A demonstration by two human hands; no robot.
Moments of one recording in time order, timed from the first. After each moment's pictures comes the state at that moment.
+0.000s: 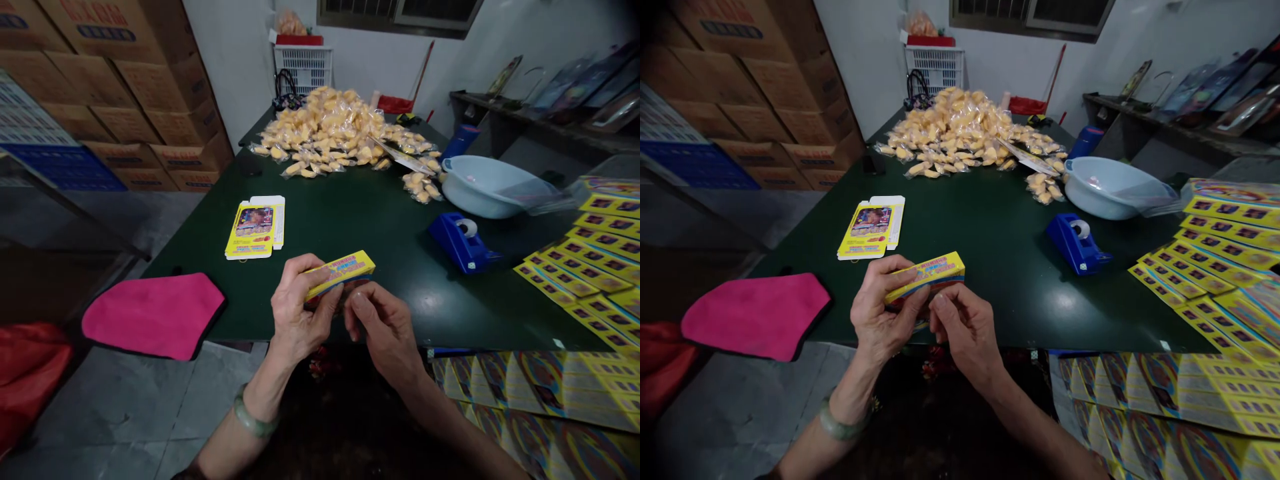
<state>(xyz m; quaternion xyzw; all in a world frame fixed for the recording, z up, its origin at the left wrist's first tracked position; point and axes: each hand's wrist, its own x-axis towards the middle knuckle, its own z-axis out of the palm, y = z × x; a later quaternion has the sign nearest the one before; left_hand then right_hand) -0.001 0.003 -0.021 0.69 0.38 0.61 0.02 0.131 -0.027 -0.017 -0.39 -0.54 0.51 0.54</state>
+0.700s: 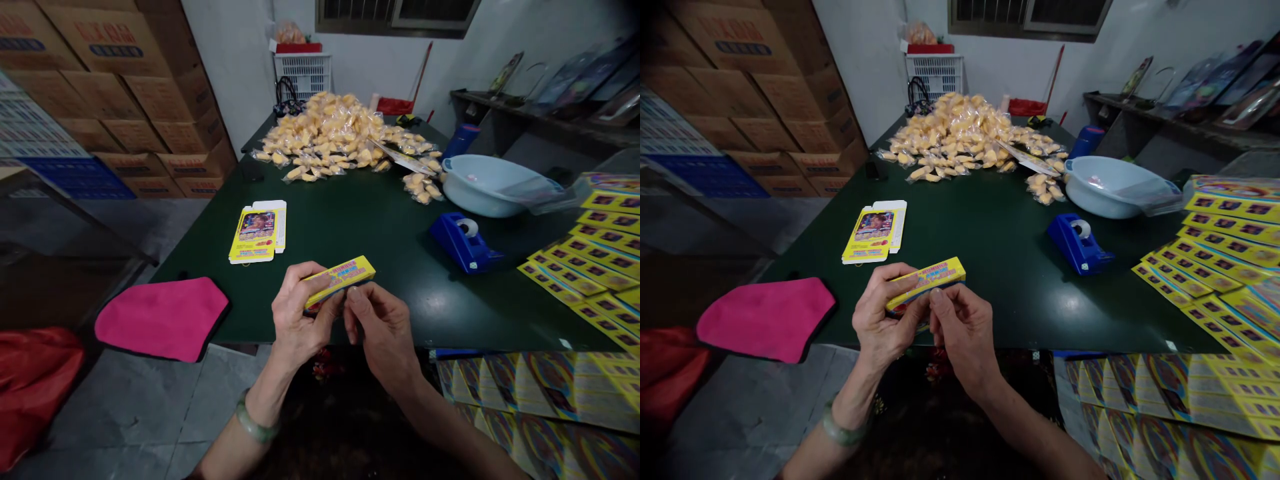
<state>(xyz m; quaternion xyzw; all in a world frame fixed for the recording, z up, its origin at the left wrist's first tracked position) 0.001 -0.001 -0.018 0.69 0.36 0.62 0.05 0.121 -0.029 -0.012 -0.40 -0.46 0.54 0.58</state>
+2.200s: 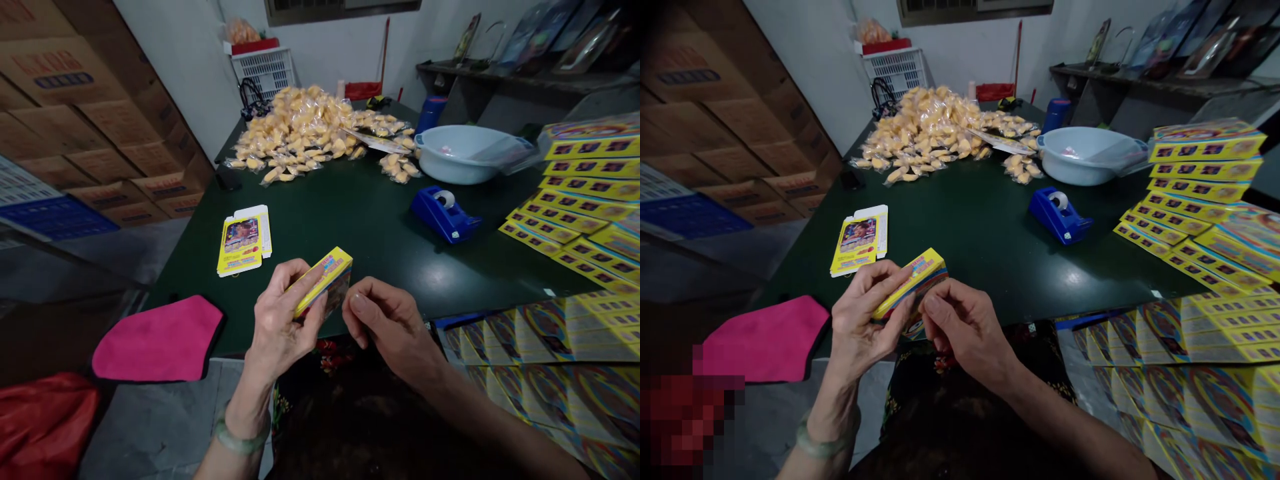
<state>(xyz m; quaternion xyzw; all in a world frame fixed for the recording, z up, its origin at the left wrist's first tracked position) -0.015 -0.005 0.004 0.81 0.35 0.47 0.06 0.146 -0.045 0.006 -0.35 -0.50 0.58 0.55</state>
